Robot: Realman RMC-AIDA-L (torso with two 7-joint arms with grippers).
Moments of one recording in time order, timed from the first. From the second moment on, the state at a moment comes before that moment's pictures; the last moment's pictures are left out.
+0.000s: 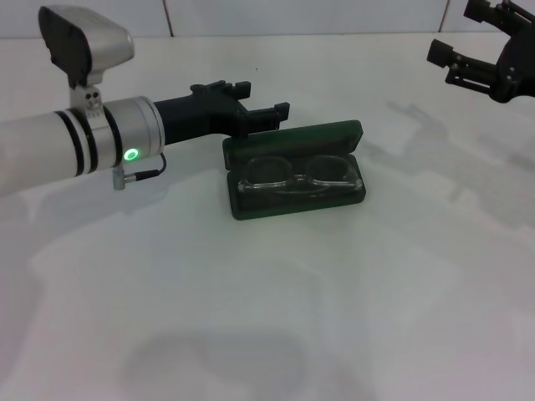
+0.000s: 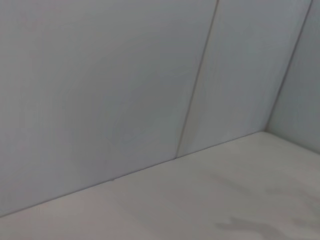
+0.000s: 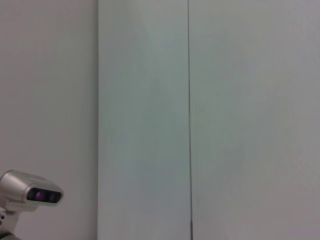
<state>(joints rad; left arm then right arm) -0.92 -2.09 2.84 -0.22 -0.45 1.11 -1.17 0.51 2.01 -0.84 -0.58 -1.38 -1.43 1.04</state>
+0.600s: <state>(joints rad) -0.96 -2.08 2.84 -0.17 -0.31 1.07 -1.18 0.50 2.01 -0.84 -0.57 -1.38 -1.43 1.04</state>
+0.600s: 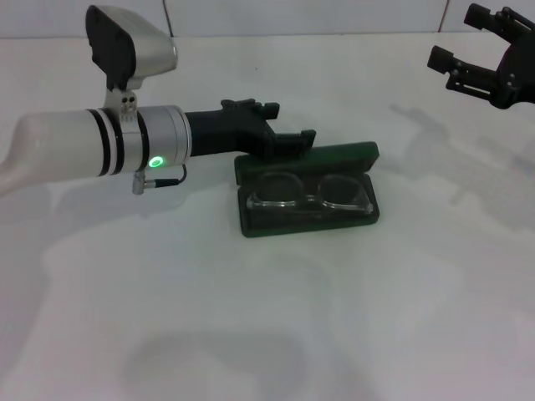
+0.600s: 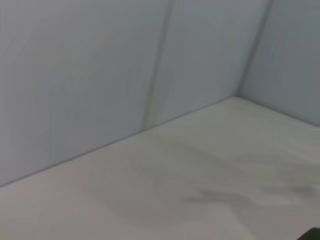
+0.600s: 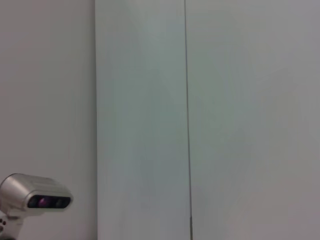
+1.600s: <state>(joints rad) -0.94 -2.09 2.84 -0.16 -0.23 1.10 -1.11 0.52 2.01 -0.84 -0.57 -1.38 -1.37 1.00</state>
